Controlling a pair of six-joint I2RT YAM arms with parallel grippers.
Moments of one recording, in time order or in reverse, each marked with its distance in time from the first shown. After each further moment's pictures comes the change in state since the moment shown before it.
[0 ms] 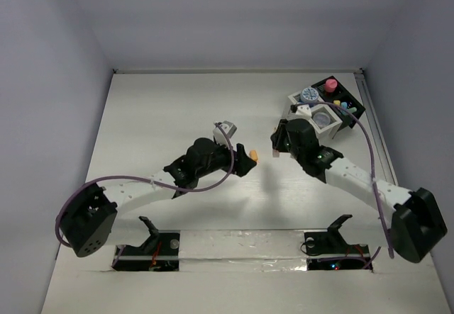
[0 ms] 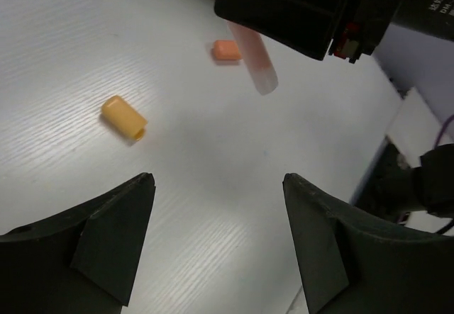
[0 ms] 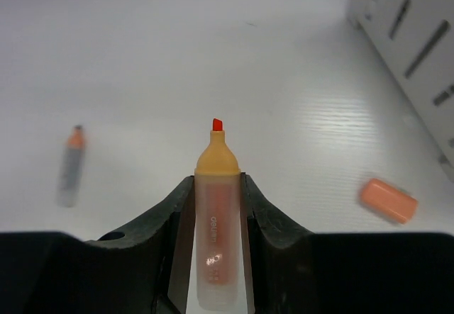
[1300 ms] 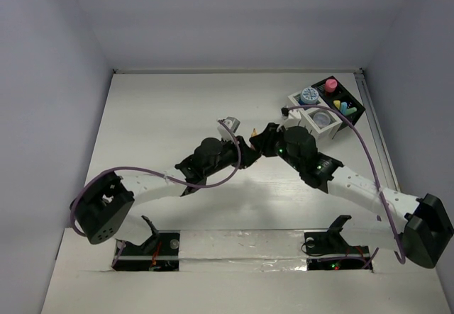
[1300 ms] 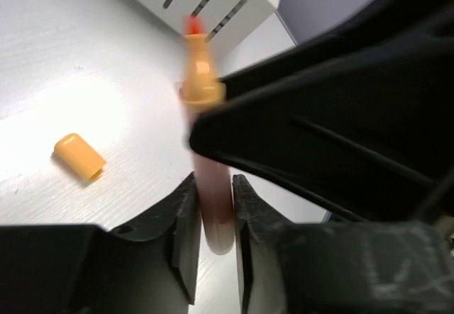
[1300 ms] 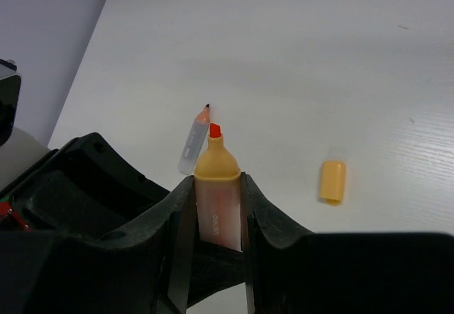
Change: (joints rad) left arm -0.040 0.130 0.026 0.244 -0.028 -0.174; right arm 0.157 -0.097 -0.022 0.177 -0.196 0.117
